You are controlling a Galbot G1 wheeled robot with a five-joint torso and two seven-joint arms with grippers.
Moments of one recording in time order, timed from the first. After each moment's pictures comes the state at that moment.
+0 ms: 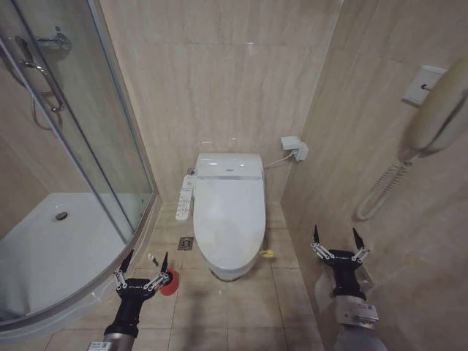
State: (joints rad) left arm 1.75 -1.35 -0.56 -2.17 -0.10 -0.23 -0.05; right arm -1.58 1.29 0.57 2.04 0.01 0.29 0.40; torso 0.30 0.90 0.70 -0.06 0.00
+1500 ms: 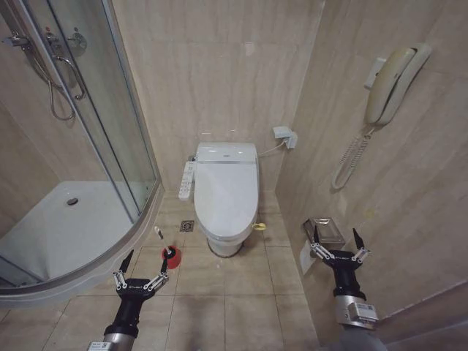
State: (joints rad) left arm 1.75 -1.35 -0.56 -2.17 -0.10 -0.23 -0.05; right arm -1.58 1.29 0.57 2.04 0.01 0.29 0.40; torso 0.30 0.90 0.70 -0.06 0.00
